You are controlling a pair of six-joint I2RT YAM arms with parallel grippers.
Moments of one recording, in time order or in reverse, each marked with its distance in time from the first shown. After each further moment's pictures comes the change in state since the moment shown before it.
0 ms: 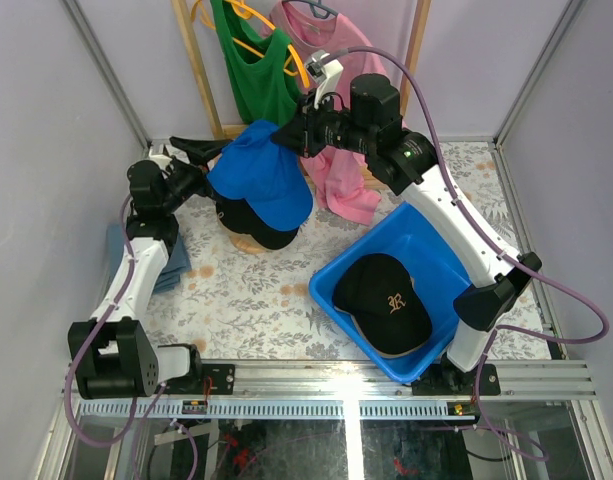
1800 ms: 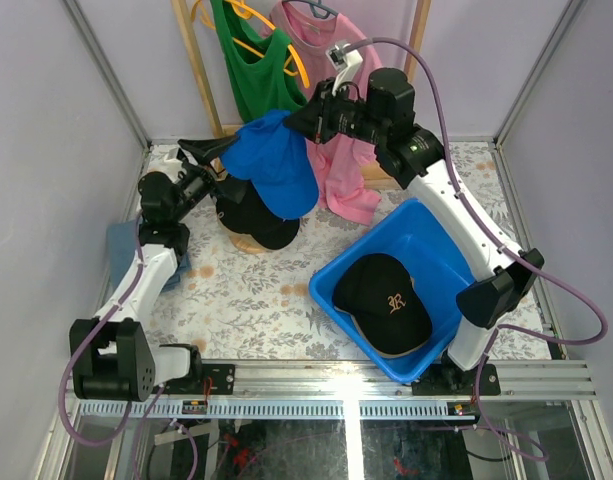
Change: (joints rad) left arm -0.087 -0.021 -0.095 0.281 -0.007 -0.313; right arm -0.095 0.000 -0.060 0.145 -0.049 0.090
